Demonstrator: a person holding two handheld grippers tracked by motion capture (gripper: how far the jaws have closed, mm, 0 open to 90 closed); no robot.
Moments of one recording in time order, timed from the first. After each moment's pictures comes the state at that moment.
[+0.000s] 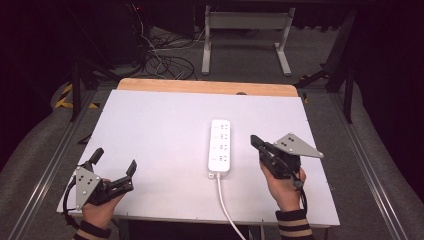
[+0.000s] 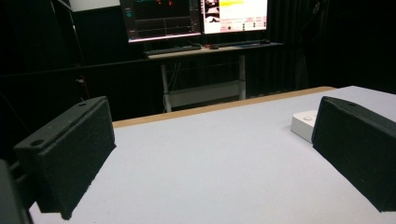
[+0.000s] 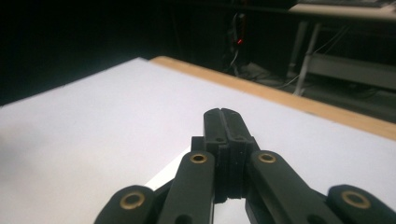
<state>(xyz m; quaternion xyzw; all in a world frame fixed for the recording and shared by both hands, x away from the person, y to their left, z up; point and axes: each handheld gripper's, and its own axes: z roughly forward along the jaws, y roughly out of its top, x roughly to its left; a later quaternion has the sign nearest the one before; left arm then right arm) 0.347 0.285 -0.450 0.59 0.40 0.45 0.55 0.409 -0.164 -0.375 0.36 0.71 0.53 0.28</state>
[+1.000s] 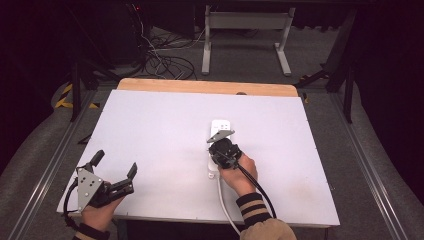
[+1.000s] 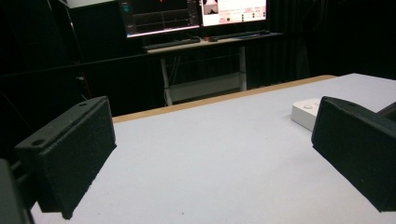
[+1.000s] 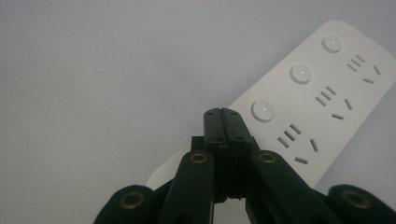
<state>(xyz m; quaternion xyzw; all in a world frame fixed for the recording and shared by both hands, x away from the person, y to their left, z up) 0.344 0.284 -0.453 0.60 0.40 0.45 0.53 0.480 -0.045 -0.444 0.34 0.87 0.31 0.18</state>
